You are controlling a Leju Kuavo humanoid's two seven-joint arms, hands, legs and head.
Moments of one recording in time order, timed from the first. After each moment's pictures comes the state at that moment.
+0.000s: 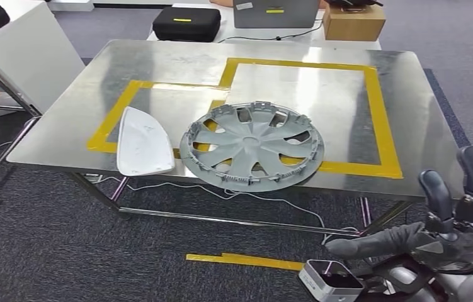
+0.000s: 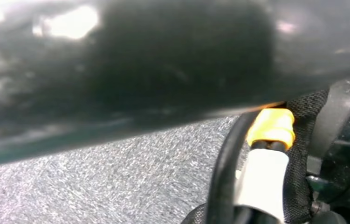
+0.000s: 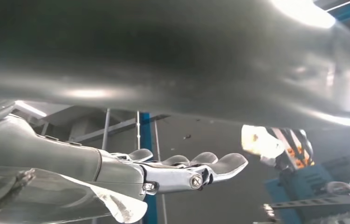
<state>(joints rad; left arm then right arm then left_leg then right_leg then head) 0.04 0.58 -1.56 -1.25 0.23 0.67 0.04 -0.01 -0.20 0.36 -2.25 1.36 -0.69 -0.17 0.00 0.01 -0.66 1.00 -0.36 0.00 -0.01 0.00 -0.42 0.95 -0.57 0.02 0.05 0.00</state>
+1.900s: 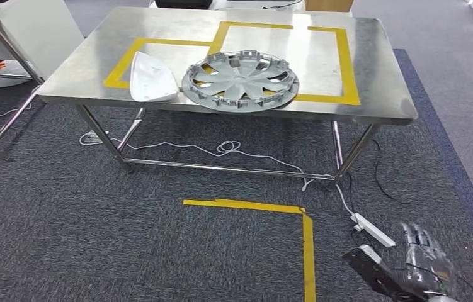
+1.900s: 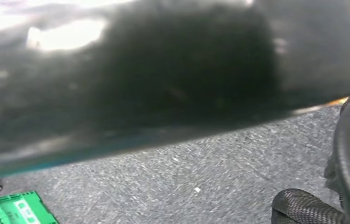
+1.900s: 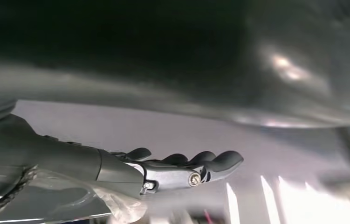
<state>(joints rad) 0.16 0.70 -1.46 -1.53 0.06 0.70 0.35 0.50 -0.25 0.19 -1.87 0.90 -0.28 0.39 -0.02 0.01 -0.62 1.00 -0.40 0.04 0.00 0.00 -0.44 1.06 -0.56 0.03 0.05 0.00</state>
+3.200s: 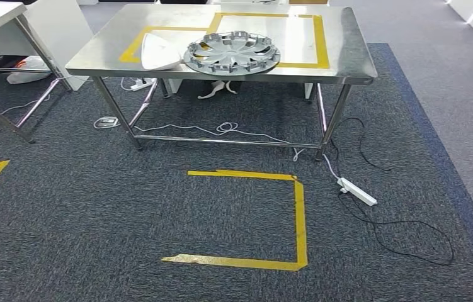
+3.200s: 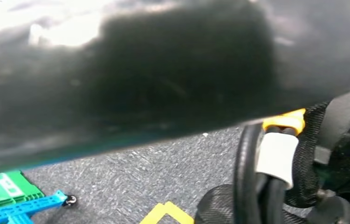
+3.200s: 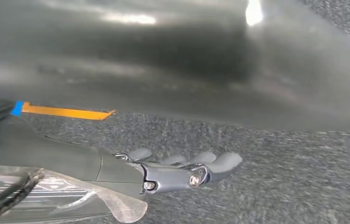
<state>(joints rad) 0.07 0.62 -1.55 -1.34 0.24 0.70 0.09 0.61 -0.49 0.64 -1.60 -0.60 -0.70 0.27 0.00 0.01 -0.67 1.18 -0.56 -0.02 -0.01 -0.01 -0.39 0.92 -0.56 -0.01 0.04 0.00</state>
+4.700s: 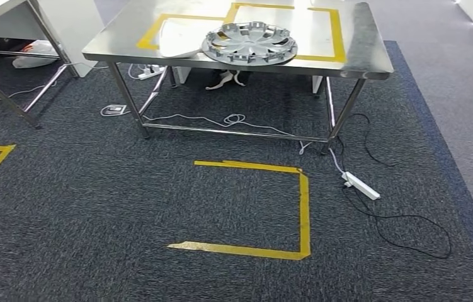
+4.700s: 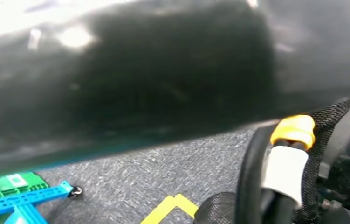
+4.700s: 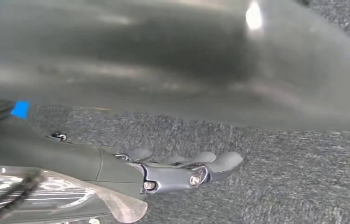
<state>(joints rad) 0.07 0.61 -1.56 -1.32 0.24 0.70 0.10 0.60 -0.51 0.67 -1.57 -0.58 -0.70 0.24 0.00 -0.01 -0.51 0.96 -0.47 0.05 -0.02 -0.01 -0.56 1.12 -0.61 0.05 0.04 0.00</state>
